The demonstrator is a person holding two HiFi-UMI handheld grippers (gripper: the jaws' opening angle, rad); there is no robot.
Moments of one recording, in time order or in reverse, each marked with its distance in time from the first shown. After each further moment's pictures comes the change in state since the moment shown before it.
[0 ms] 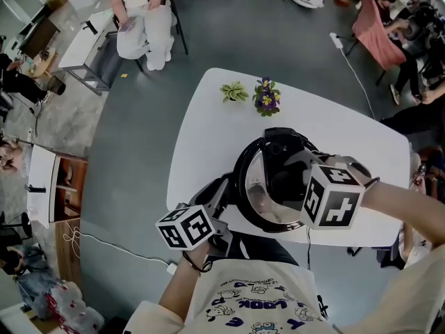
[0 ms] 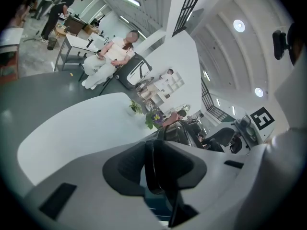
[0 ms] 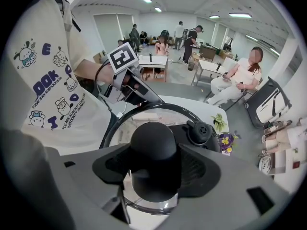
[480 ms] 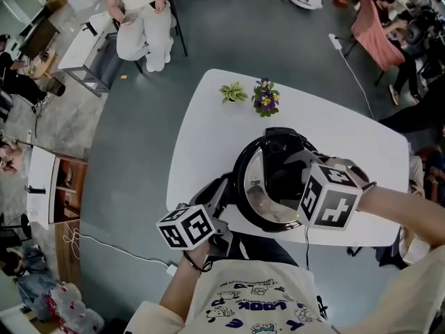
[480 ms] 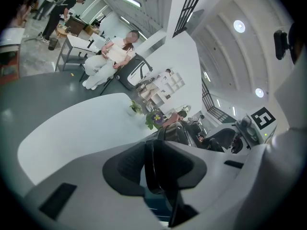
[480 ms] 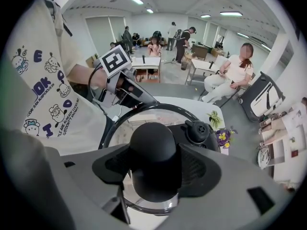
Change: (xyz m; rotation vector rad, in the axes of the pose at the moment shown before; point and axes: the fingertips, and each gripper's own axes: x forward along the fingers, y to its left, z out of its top) left arm 0.000 0.001 -0.002 -0.005 -0.009 0.004; right arm 0.001 -0.002 0.001 0.077 -0.009 -0.042
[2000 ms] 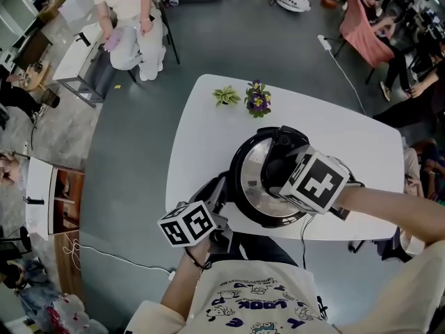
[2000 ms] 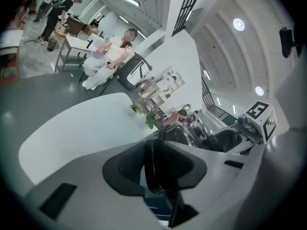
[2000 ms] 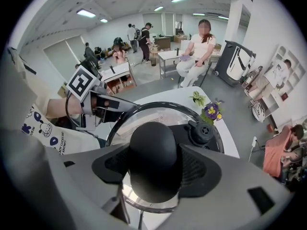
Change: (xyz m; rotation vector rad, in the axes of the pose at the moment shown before) left arm -0.004 0.001 -0.001 0.013 0.012 0.005; right arm 0.001 -0.011 -0.003 0.436 0.008 -0.075
